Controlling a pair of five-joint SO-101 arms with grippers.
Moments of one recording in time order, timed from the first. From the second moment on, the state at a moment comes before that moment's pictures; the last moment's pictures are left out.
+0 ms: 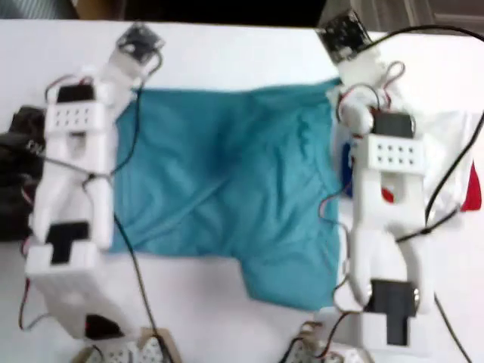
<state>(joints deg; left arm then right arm) -14.2 18.8 -15.6 56.3 -42.6 1.7 -4.7 5.5 45.1 36.9</state>
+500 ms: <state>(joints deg) -13.9 27.3 -36.8 91.4 -45.7 1.1 -9.3 5.4 66.7 36.8</state>
